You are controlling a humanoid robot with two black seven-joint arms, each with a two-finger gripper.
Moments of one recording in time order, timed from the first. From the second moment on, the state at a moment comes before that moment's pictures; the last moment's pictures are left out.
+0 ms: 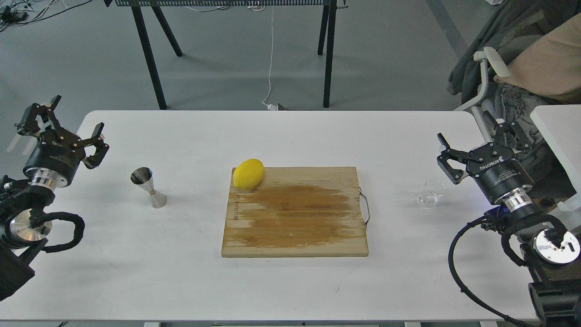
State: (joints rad) left arm -0.52 0.53 -0.74 -0.61 -0.09 -0.49 -0.49; right arm 0.18 -0.26 1.49 1.06 0.11 0.49 -0.22
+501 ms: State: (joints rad) left arm -0.52 0.56 -0.74 -0.60 -0.09 -0.49 -0.49; right arm 0.18 -0.26 1.49 1.06 0.11 0.49 -0.22
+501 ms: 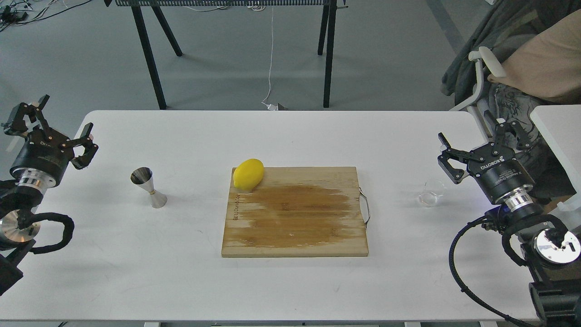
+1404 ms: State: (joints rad) left arm -0.63 0.68 -0.73 -0.81 0.77 -0.37 -0.49; right arm 0.17 -0.26 1.51 1.06 0.11 0.49 -0.22
